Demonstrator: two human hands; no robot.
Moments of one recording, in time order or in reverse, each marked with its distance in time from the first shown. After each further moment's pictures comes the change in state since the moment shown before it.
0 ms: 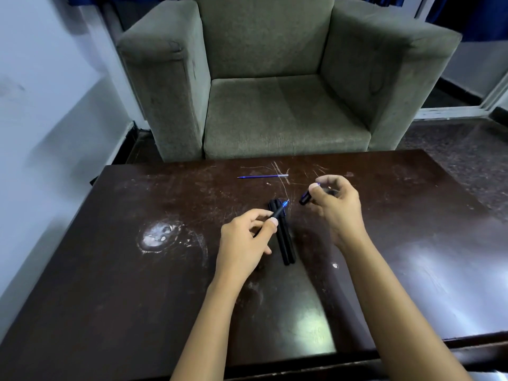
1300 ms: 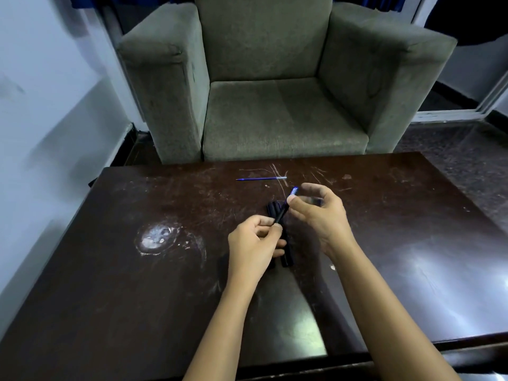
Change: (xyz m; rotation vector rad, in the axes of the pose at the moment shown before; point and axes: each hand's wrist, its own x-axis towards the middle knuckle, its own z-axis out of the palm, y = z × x) left_hand -0.006 0.011 0.022 -0.332 0.052 -0.218; right_hand -0.015 0.002 0.013 0.015 -0.106 0.069
